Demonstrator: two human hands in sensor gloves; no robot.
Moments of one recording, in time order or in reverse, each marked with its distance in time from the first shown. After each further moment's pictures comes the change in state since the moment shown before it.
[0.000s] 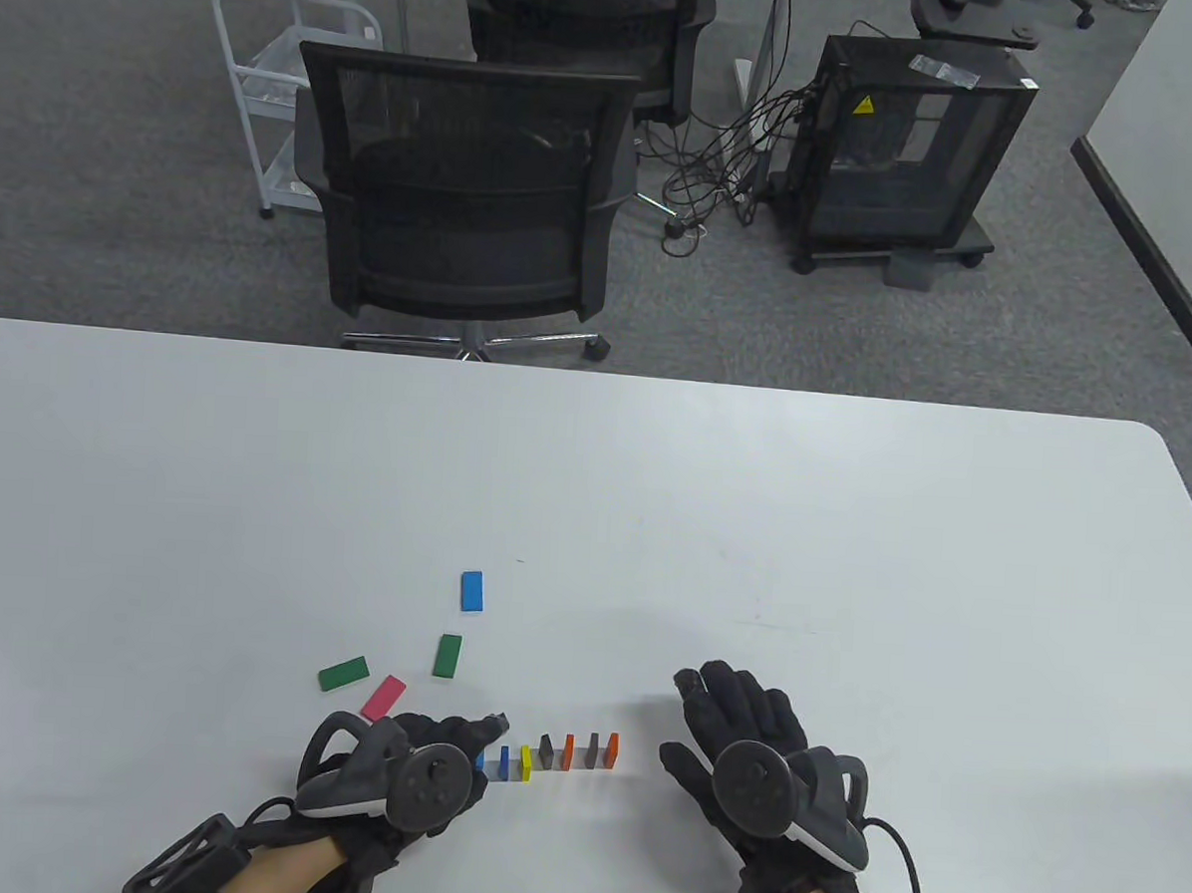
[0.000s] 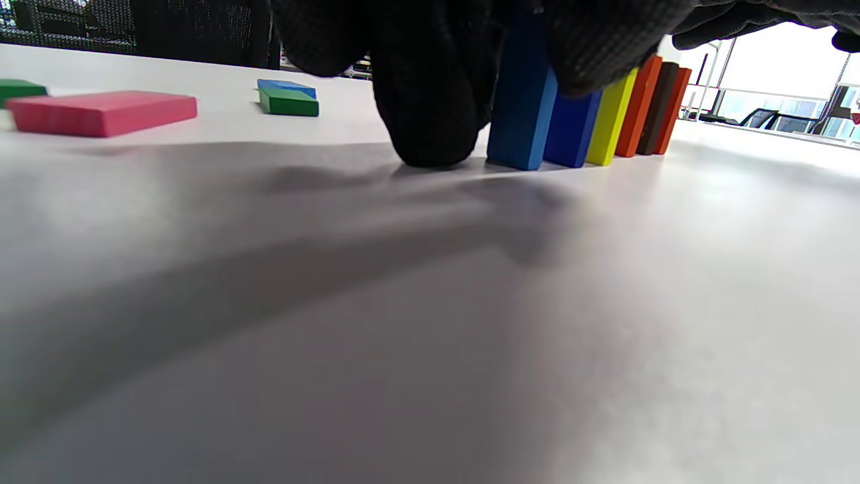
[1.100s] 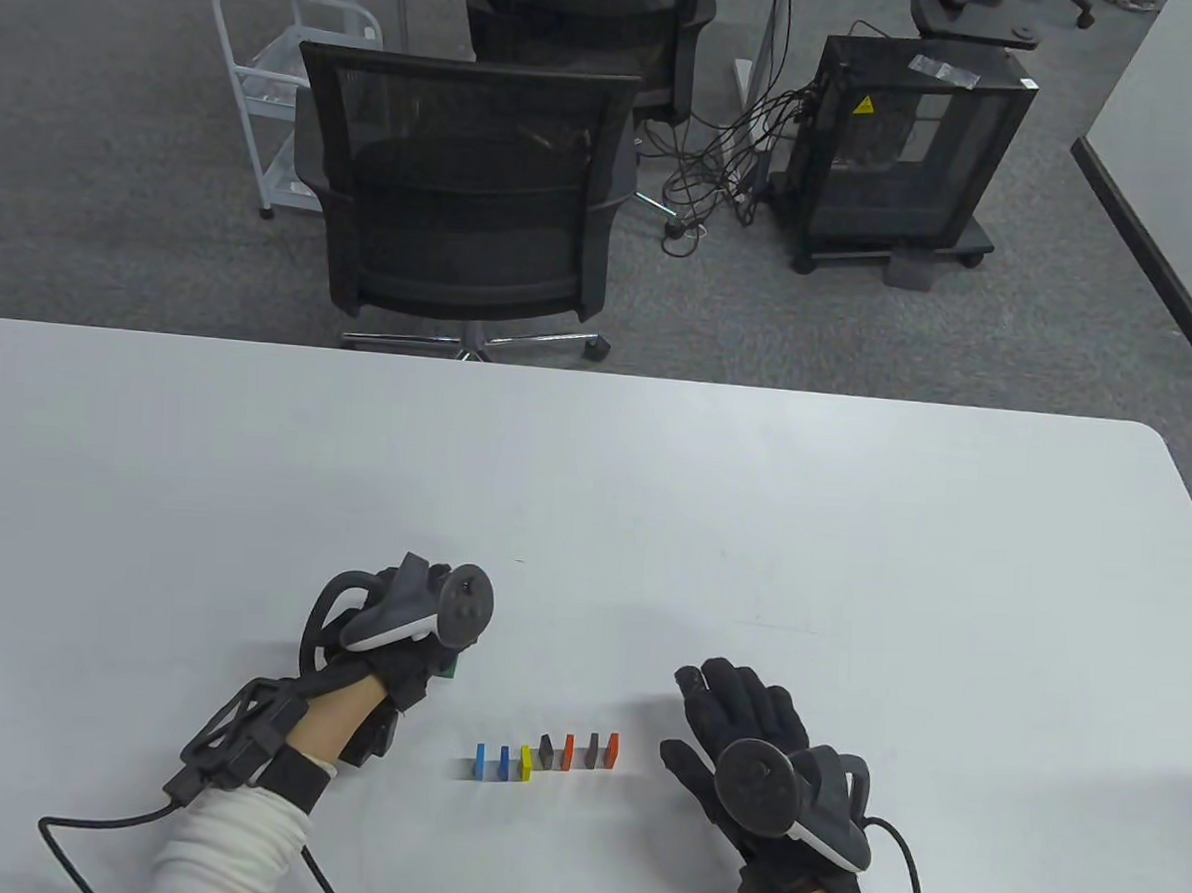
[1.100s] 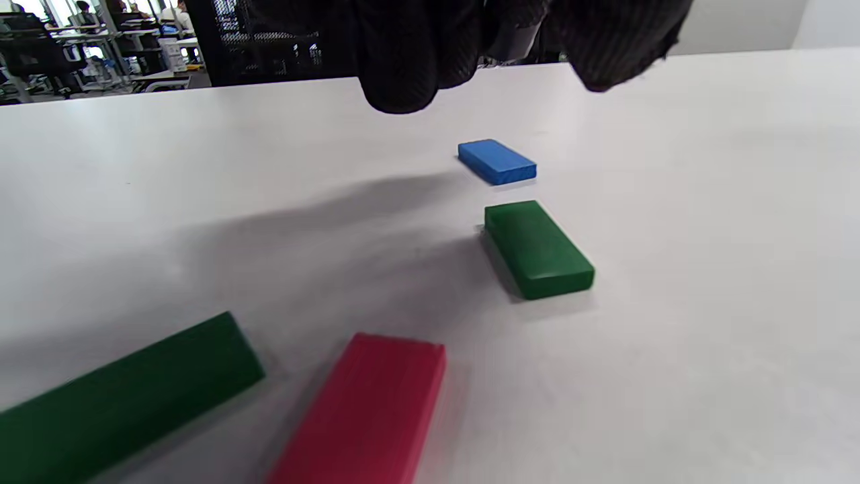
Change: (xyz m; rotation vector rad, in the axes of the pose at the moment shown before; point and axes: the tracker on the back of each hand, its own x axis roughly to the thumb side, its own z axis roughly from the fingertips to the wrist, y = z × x) left_hand -0.077 0.055 -0.097 -0.151 0.387 -0.068; right_hand 0.001 -0.005 0.000 -0.015 0.001 -0.006
